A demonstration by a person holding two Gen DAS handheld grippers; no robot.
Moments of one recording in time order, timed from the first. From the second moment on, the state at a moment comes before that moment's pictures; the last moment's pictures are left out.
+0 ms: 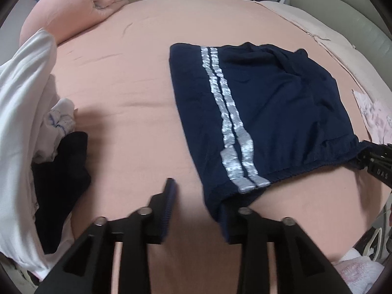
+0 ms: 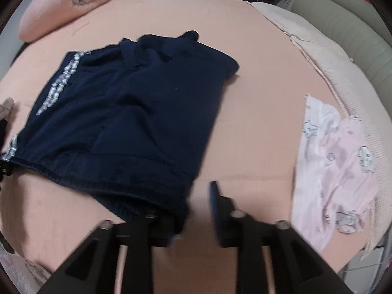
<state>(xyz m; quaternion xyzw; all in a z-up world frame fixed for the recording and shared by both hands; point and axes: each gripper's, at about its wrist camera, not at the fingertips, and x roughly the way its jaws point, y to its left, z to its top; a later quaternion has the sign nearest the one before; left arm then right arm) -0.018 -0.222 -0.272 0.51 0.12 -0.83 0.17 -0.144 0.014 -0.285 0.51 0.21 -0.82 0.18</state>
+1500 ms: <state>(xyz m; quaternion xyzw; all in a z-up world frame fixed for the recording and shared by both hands) -0.009 -0.179 -0.169 0.43 0.03 -0.89 0.17 -0.097 0.059 -0.209 0.46 0.12 -0.85 0.24</state>
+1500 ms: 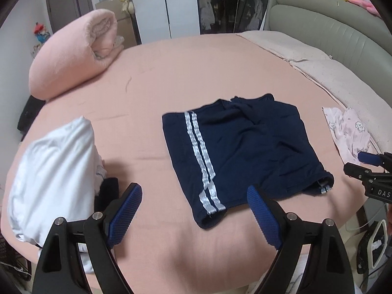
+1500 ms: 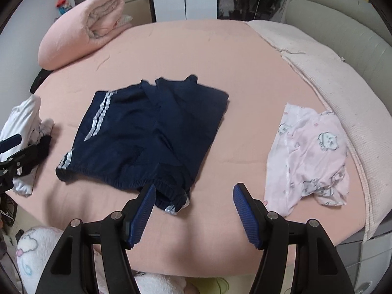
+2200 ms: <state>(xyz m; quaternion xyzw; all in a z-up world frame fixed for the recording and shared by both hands) -0.114 -0.182 -0.172 0.44 0.04 -0.89 0.13 -0.173 0.059 -0.231 0.49 0.08 -0.84 0.22</state>
